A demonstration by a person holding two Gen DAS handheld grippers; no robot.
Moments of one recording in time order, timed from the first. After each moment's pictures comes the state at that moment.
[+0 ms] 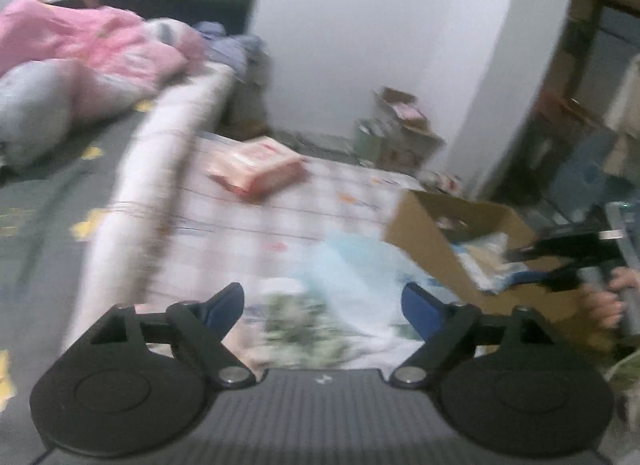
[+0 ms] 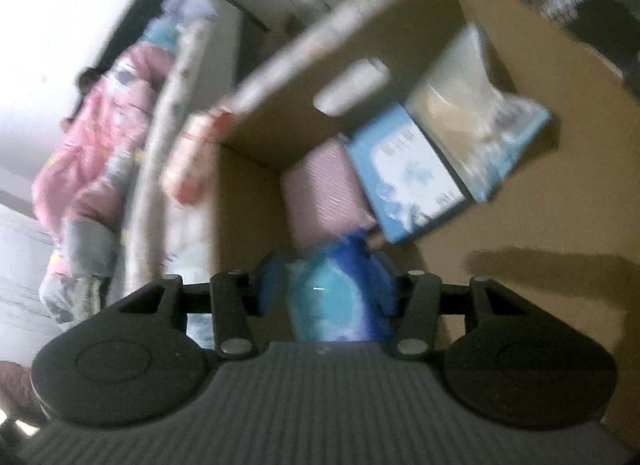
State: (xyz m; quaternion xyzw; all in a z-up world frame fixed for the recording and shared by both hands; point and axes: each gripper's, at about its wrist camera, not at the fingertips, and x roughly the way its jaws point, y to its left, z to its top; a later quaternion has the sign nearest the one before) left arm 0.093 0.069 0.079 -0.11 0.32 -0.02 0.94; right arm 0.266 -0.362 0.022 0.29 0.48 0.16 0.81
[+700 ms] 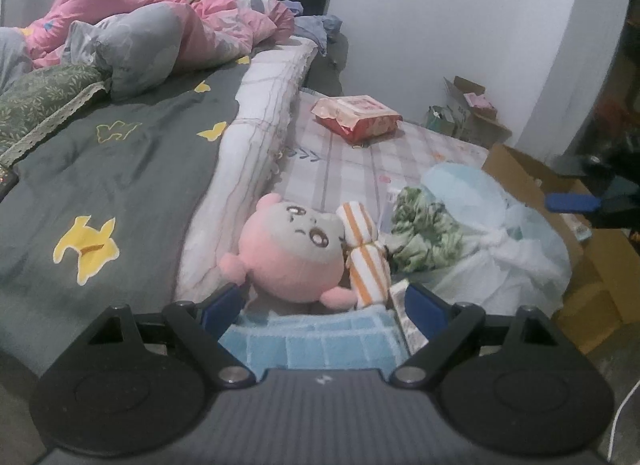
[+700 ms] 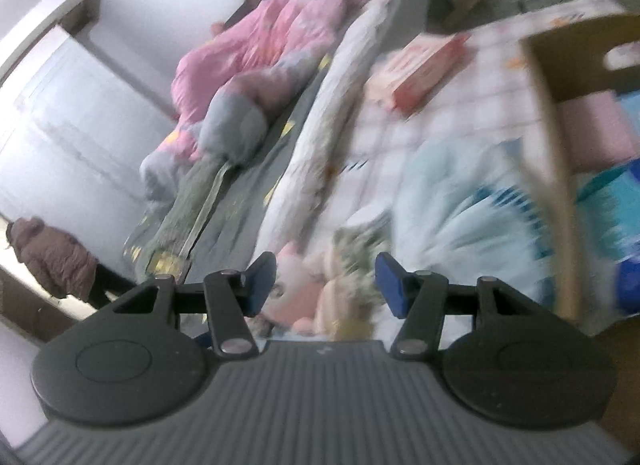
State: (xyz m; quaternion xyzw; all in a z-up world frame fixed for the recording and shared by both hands) left arm -0.001 0.125 0.018 -0.12 0.35 0.06 0.93; right arm 0.162 -0.193 0.060 0.22 0.46 0.39 0.77
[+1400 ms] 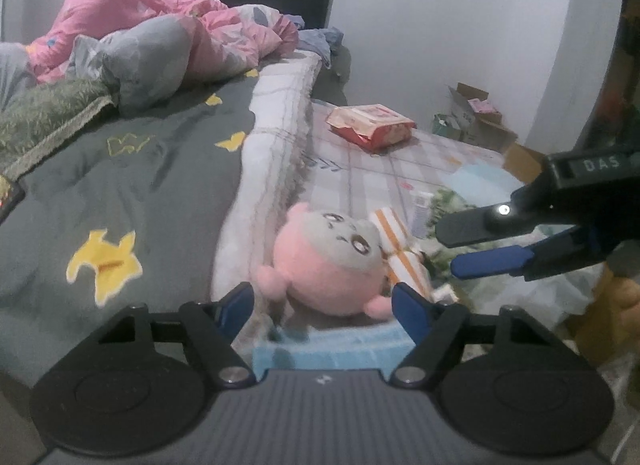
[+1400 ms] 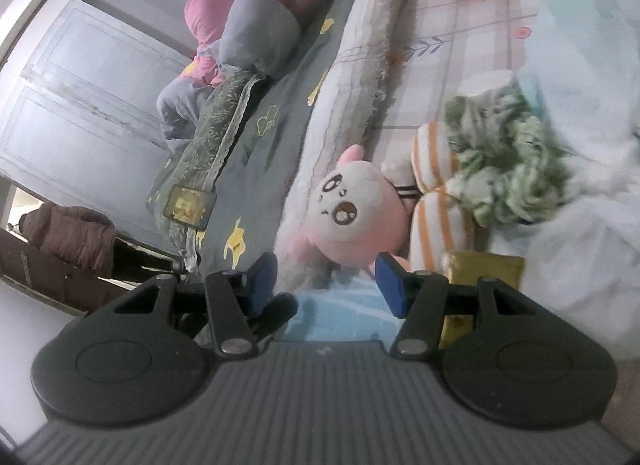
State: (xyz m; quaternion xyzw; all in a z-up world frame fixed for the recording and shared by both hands) left arm 0.007 0.150 0.000 -0.09 0.34 0.07 0.93; right arm 0.137 -0.066 0.004 0.21 0.53 0.42 0.71
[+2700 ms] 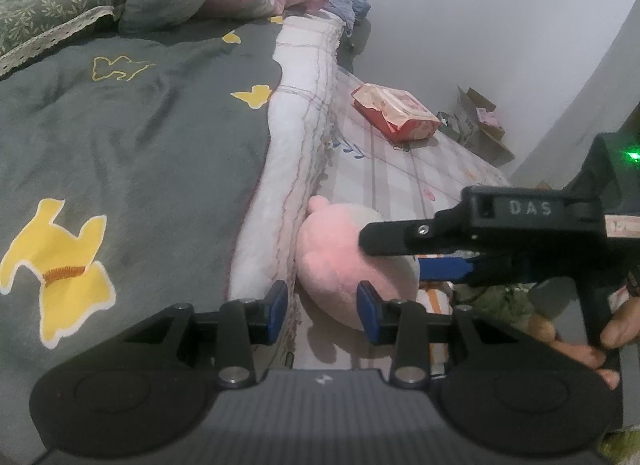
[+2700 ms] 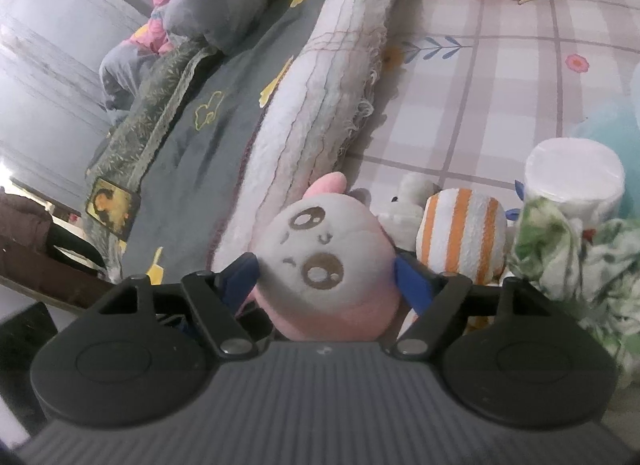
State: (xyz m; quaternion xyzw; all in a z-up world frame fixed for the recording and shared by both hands) left arm 0.062 0.216 -0.034 -0.23 0.37 0.04 0.90; right arm 0.199 0.038 -0.033 0.10 0.55 0.39 0.73
